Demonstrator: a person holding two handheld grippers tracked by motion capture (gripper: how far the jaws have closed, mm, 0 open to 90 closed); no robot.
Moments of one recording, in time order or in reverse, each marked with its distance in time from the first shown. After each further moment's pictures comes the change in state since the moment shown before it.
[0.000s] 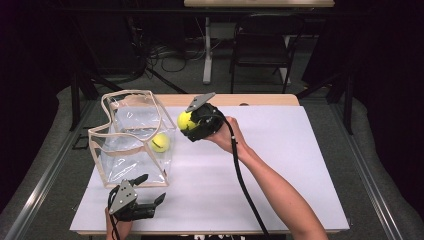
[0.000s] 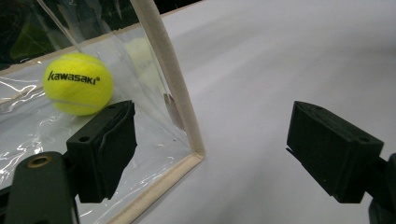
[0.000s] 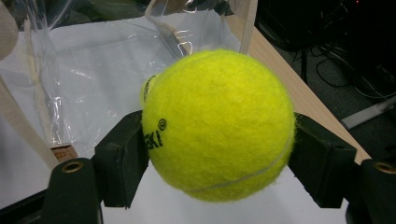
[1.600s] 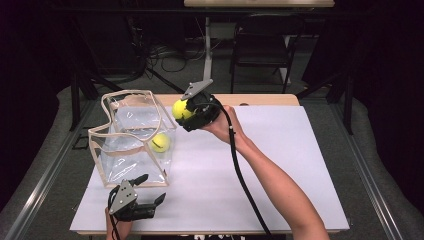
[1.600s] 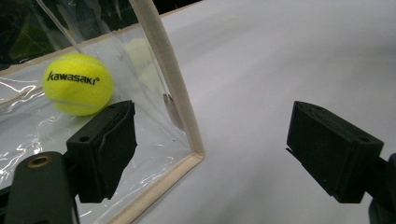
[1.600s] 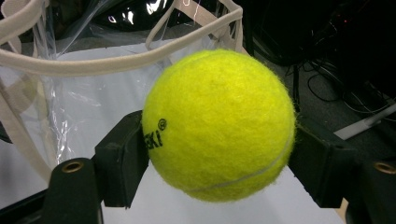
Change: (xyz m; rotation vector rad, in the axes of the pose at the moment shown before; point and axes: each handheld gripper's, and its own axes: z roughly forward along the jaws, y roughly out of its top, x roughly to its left) left arm 0.000 0.000 0.000 0.000 0.001 0.002; right arm -0.005 0.034 -0.017 -0.040 -0.015 -0.022
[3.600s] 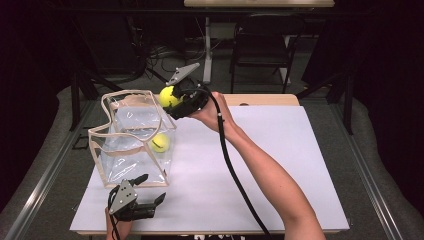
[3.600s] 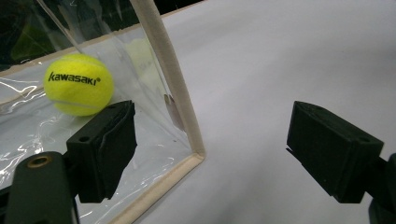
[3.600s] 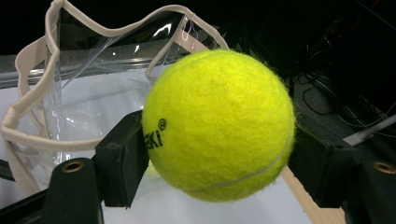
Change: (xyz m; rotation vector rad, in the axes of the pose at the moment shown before) left arm 0.000 0.000 0.000 -0.002 0.001 0.001; right arm 0.000 0.047 -0.001 -0.022 -0.007 -0.025
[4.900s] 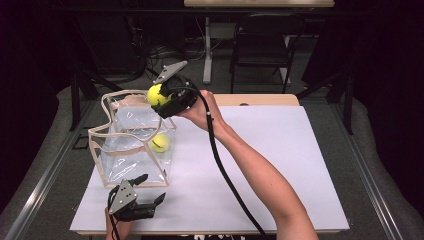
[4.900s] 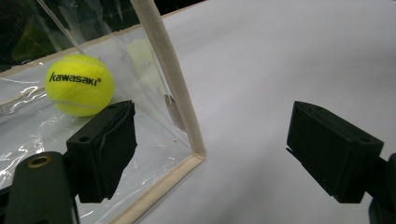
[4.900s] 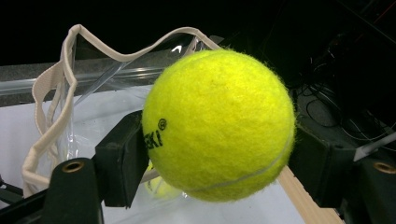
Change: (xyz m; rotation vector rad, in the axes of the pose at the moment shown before) left arm 0.000 0.000 -0.001 -0.001 0.001 0.000; right arm 0.013 0.021 0.010 -0.034 0.012 -0.014
